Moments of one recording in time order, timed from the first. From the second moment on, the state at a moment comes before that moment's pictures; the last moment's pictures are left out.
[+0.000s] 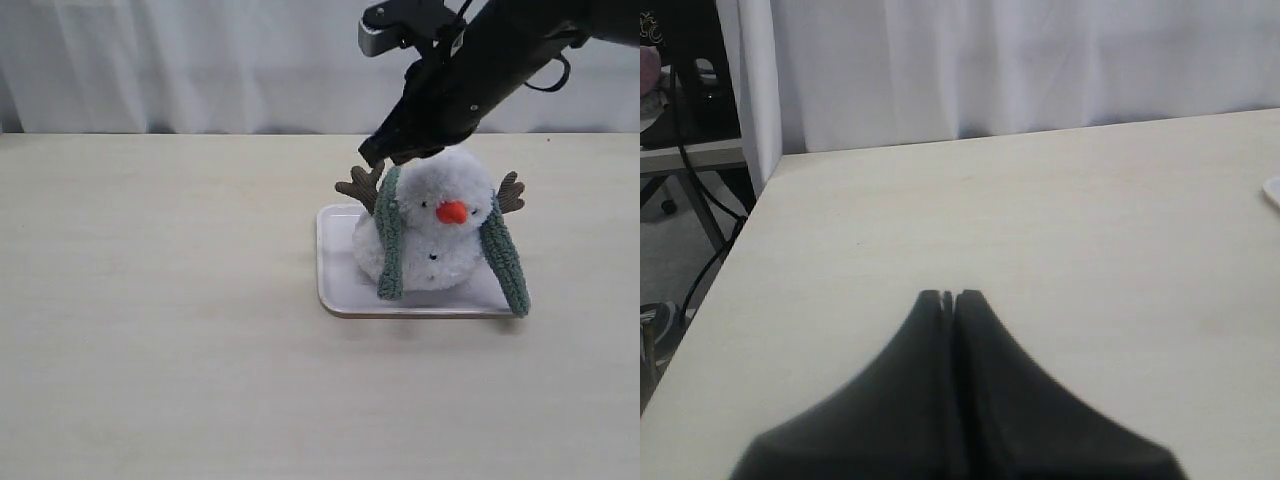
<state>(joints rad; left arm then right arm) -0.06 0.00 0.00 0.04 0.32 0.05 0.39 1.76 -1.48 0.08 0.84 -0.30</state>
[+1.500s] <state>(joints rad) -0.06 0.00 0.00 0.04 0.32 0.05 0.53 1.69 -1.41 -0.12 0.70 -0.15</state>
